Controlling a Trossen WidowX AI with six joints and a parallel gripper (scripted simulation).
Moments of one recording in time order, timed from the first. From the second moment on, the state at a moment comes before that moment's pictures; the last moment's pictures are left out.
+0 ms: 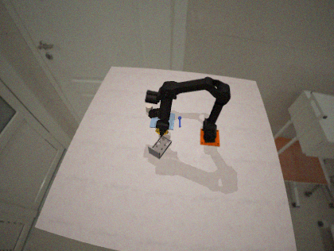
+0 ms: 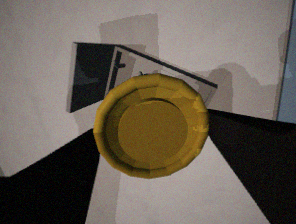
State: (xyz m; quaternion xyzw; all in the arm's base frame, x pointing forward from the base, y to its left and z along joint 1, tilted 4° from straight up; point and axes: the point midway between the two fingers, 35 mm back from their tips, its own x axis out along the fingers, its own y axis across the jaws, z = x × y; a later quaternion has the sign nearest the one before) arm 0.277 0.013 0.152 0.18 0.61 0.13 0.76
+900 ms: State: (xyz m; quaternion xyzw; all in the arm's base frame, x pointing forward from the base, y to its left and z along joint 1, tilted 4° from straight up) arm 0.286 0.016 0.113 0.11 0.36 0.40 0.84
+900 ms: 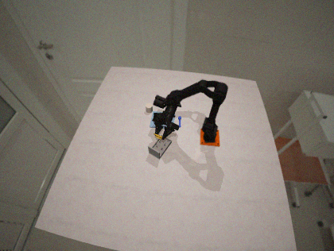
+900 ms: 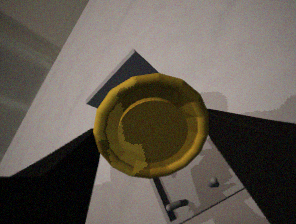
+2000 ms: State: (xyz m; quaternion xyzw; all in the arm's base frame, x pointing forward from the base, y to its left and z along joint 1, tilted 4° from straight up) arm 0.251 0.007 0.110 -0.03 -0.01 0.46 0.89
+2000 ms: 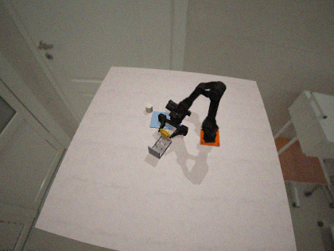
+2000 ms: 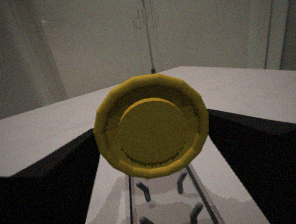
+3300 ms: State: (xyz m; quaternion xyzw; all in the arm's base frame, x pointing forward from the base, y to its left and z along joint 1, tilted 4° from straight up) arm 0.260 0.007 0.072 -0.01 0.01 0.47 0.88
